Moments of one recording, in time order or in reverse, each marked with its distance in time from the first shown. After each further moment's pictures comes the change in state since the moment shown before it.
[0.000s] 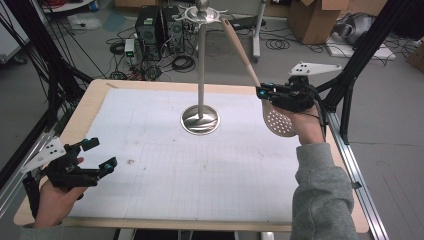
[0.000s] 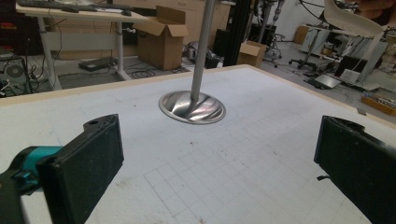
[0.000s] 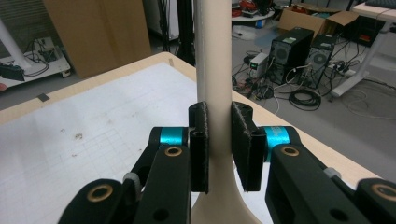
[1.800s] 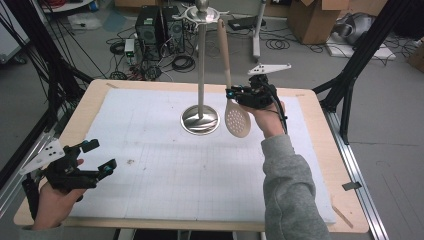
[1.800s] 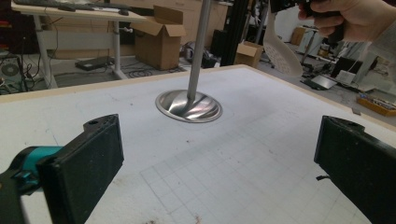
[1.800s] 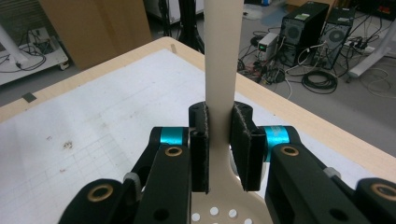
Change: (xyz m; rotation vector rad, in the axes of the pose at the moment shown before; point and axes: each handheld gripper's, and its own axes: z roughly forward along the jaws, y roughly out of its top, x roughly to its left) left arm -0.001 -0.002 -0.003 -0.001 -0.011 -0.007; right arm 0.015 -0.003 0.088 0.071 0.008 0.043
